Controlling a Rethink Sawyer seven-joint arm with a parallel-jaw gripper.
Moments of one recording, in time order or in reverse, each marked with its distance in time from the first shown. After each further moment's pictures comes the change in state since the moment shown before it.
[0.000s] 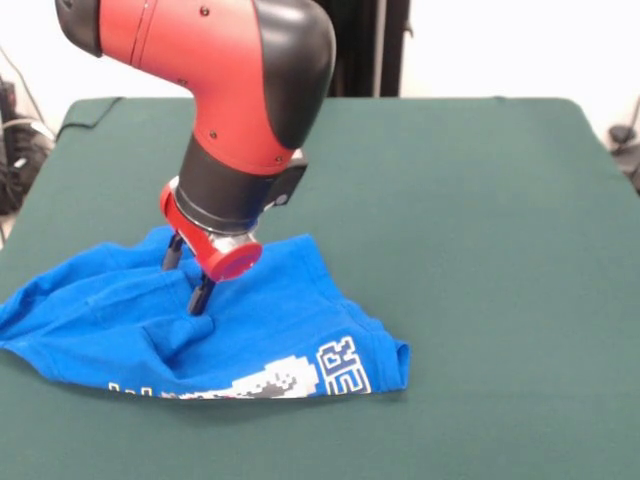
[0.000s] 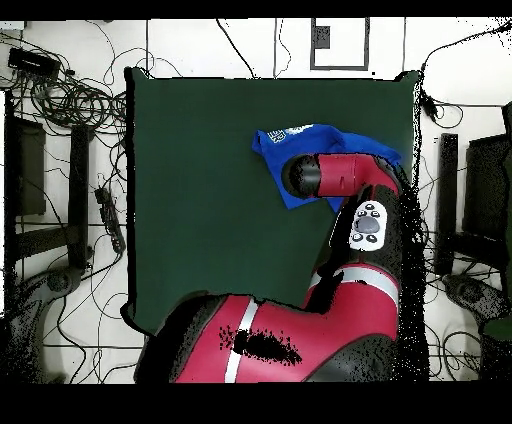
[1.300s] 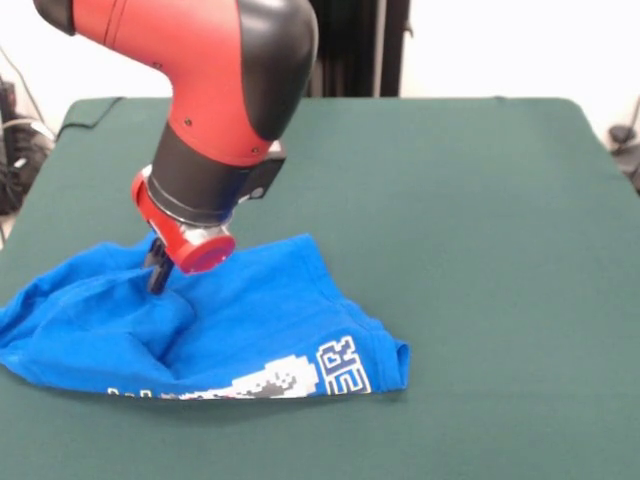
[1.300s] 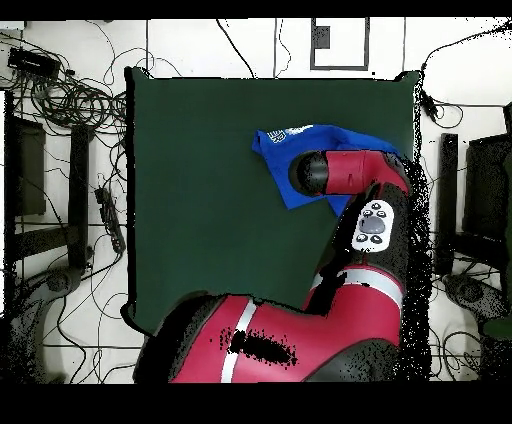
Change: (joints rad) arm 0.001 0.002 -0.051 -0.040 0.001 0.021 0.000
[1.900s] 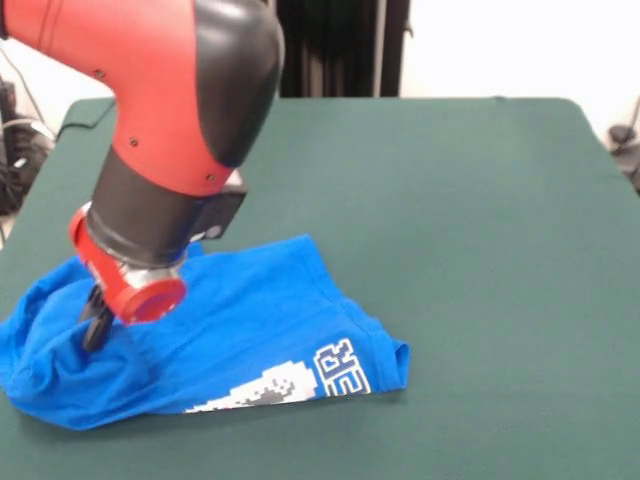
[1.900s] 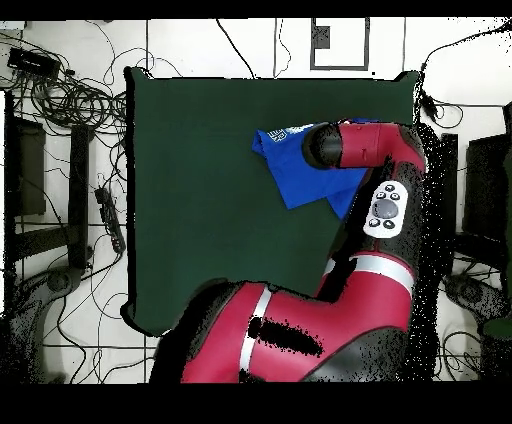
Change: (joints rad) arm -0.039 0.073 0.004 -0.225 -0.003 0.002 0.000
